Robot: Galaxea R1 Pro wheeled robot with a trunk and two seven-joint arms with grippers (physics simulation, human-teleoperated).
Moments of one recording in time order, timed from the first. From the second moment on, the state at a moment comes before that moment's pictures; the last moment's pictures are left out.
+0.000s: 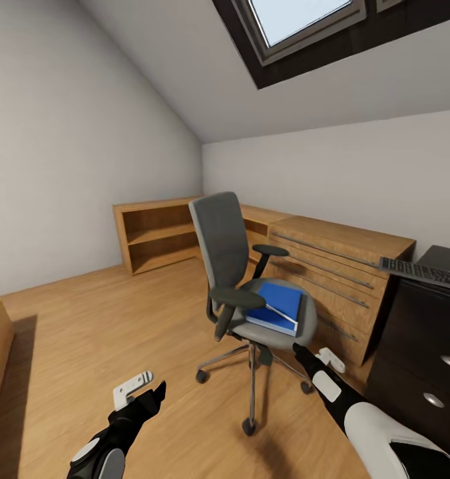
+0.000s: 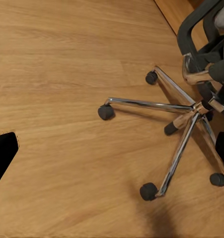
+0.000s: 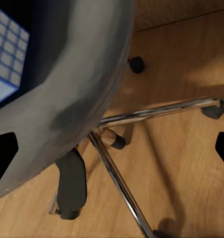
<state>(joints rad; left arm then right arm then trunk) 0.01 -0.16 0.02 -1.61 0.39 0.49 0.28 -0.77 -0.02 -0.12 -0.21 -0.67 -0.09 0.00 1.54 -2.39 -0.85</state>
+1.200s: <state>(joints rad) 0.01 -0.16 0.02 -1.61 0.39 0.50 0.28 -0.77 -0.02 -0.12 -0.26 -0.67 -0.09 0.00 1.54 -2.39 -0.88</state>
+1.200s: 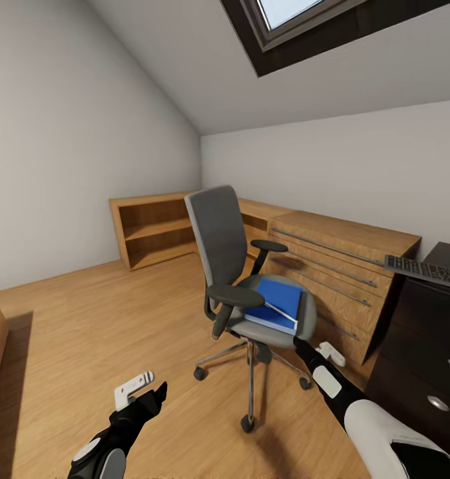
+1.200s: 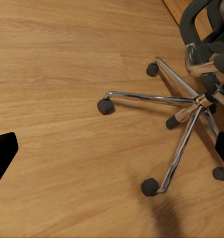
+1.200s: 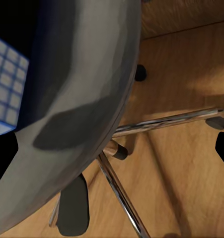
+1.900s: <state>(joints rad) 0.01 -0.16 0.02 -1.61 0.39 0.49 0.28 -0.77 -0.02 -0.13 -0.21 -0.67 -0.09 0.00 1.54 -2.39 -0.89</state>
